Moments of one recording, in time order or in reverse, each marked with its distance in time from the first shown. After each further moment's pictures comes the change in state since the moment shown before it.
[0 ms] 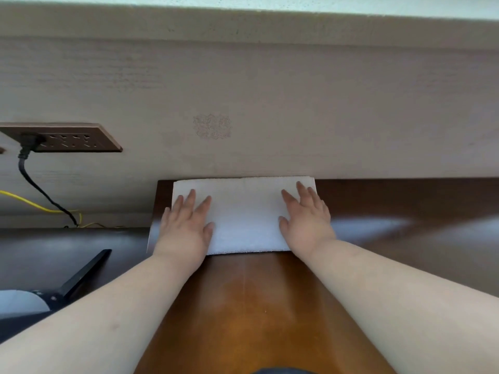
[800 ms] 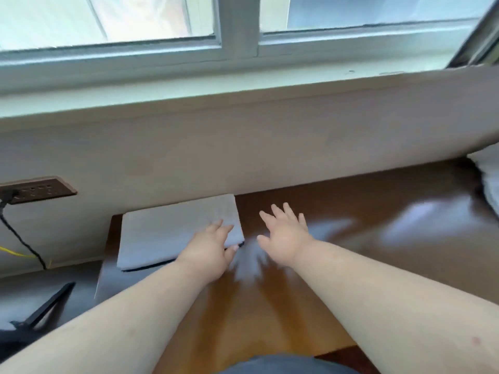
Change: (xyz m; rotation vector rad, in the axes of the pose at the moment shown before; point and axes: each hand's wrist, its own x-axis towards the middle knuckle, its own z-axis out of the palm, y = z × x) left_hand -0.089 0.224 -0.069 -0.036 -0.180 0.264; right_hand -0.132 0.112 -0.103 0.026 -0.039 -0.021
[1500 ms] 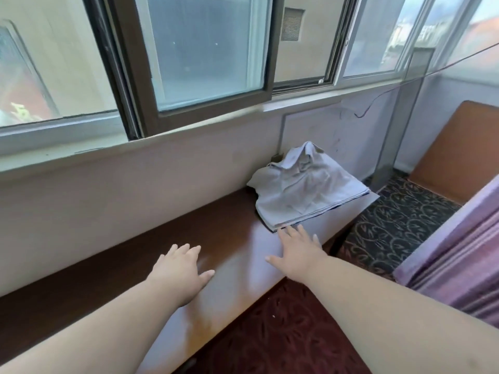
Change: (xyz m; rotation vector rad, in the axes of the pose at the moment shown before) left_hand 0.017 0.501 0.063 0.222 0.015 0.271; right_hand -0.309 0.486 -0.146 -0.004 0.183 0.512
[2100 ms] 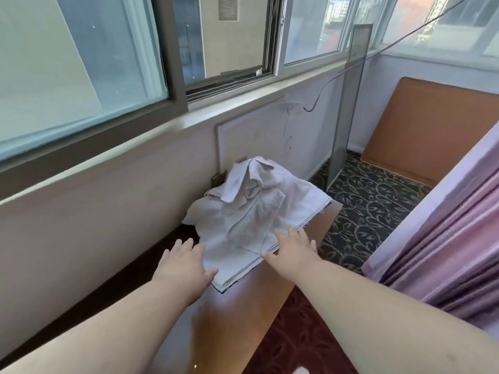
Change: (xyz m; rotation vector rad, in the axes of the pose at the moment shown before) left_hand 0.277 0.187 -0.021 0.152 0.025 0.246; right_hand 0.199 0.176 -0.043 0.203 0.033 0.340
